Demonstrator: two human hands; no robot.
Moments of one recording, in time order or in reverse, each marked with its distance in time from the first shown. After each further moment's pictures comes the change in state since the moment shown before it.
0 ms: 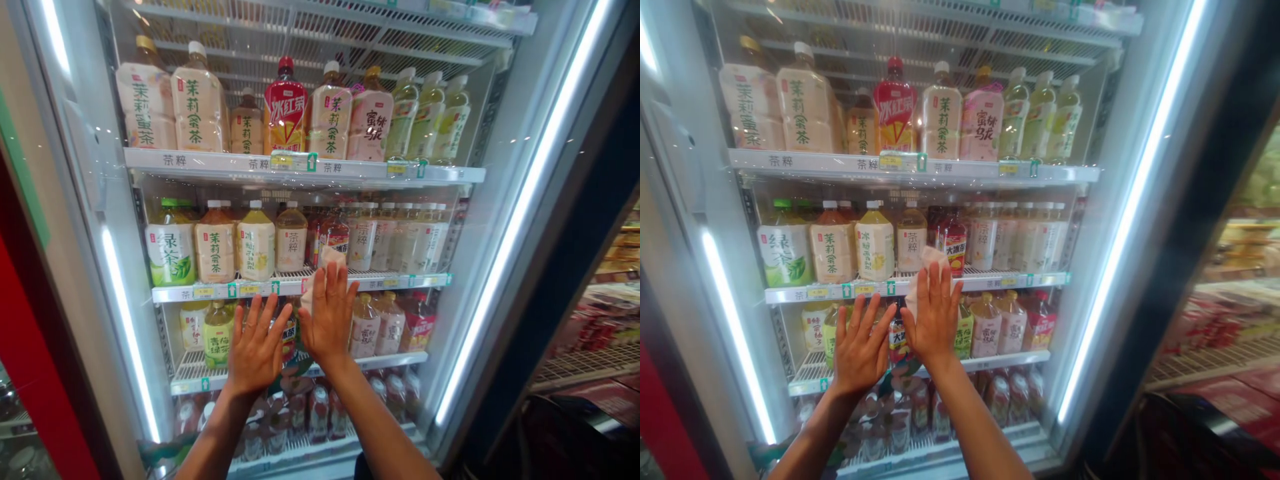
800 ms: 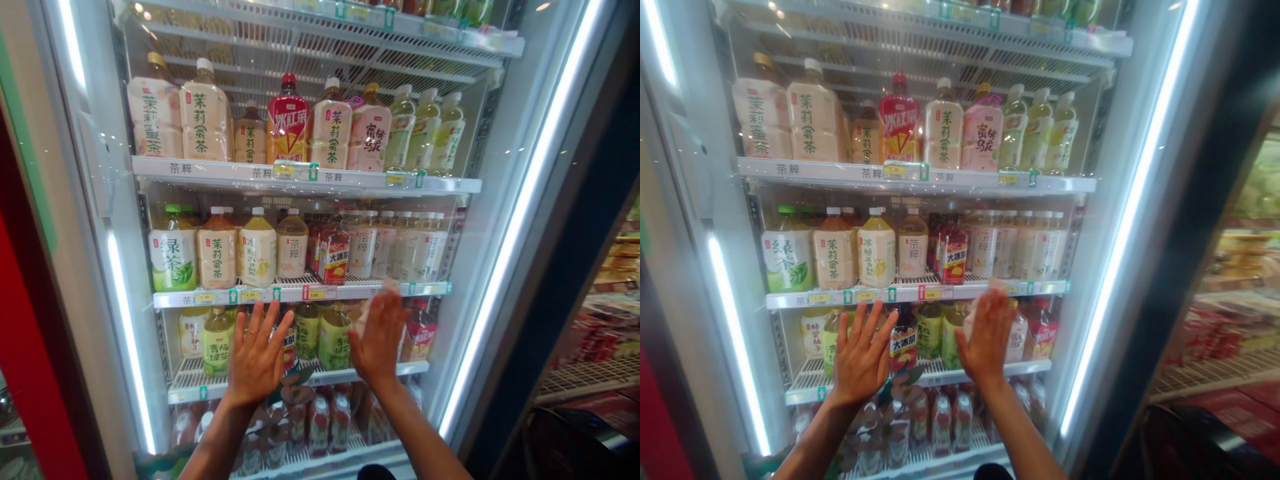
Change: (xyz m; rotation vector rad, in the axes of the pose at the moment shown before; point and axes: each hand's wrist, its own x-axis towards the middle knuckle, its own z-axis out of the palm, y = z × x) left_hand 0.000 0.000 -0.001 -0.001 0.000 0.005; right_hand -0.042 0.087 -0.015 -0.042 0.032 0.064
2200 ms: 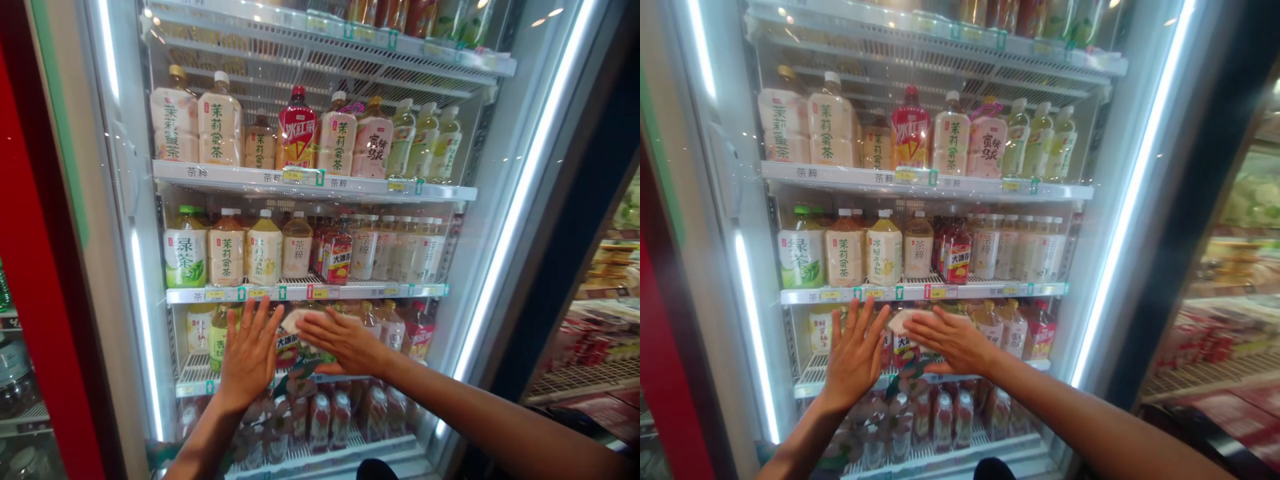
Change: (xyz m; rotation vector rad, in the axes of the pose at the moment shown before) left_hand -0.001 -0.018 -0.025 0.011 -0.056 -0.033; right_hand 0.051 -0.019 -0.012 0.047 -0.283 -1.072
